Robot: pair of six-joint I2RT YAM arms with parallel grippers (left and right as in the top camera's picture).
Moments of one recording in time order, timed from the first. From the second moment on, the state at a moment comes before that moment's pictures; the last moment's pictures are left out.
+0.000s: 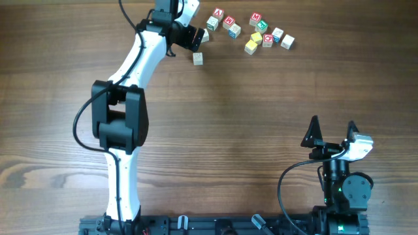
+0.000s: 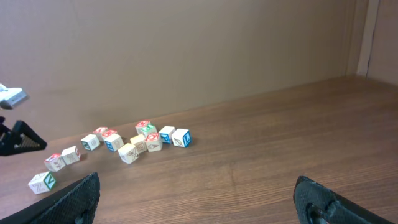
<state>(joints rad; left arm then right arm) -0.23 2.34 1.95 -0.50 0.12 0.25 -0.05 0.02 0.01 0.00 0.03 0.19</state>
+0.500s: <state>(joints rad) -0.24 2.47 1.95 -0.39 0.14 0.25 -0.05 0.02 0.01 0.00 0.03 0.19</state>
